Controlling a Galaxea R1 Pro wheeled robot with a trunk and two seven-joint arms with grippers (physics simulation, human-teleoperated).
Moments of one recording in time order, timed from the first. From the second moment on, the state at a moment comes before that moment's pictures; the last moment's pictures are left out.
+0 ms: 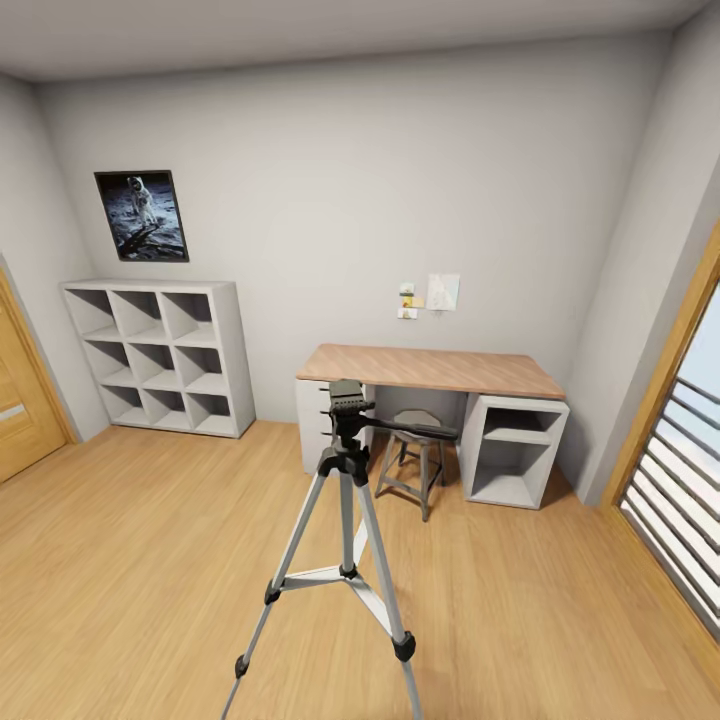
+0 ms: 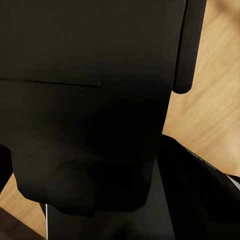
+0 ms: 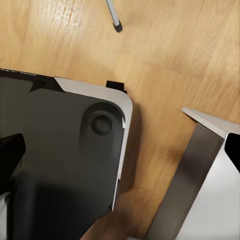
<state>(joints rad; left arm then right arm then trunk) -0.25 0.04 -0.67 0.00 1.24 0.00 0.08 -0.20 -0.06 0.03 0.03 0.12 -0.06 0.07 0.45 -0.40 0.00</state>
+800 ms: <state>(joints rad) -0.25 0.04 -0.67 0.00 1.25 0.00 0.09 -0.20 -0.07 0.04 0.03 0.12 -0.07 0.07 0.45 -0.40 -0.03</state>
